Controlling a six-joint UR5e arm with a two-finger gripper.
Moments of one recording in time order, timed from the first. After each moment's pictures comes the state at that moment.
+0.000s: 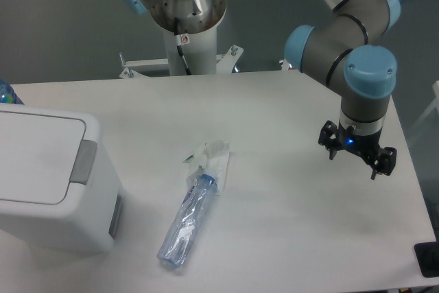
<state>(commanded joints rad) 2.73 -2.06 -1.47 -0.96 1.62 1.36</state>
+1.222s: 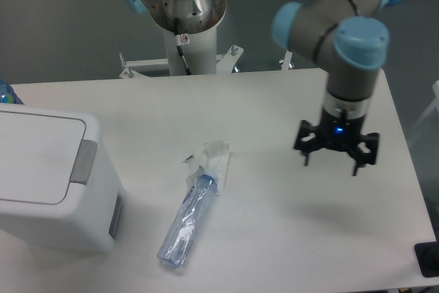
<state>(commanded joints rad) 2.57 -1.83 -1.52 -0.98 1.32 0.58</state>
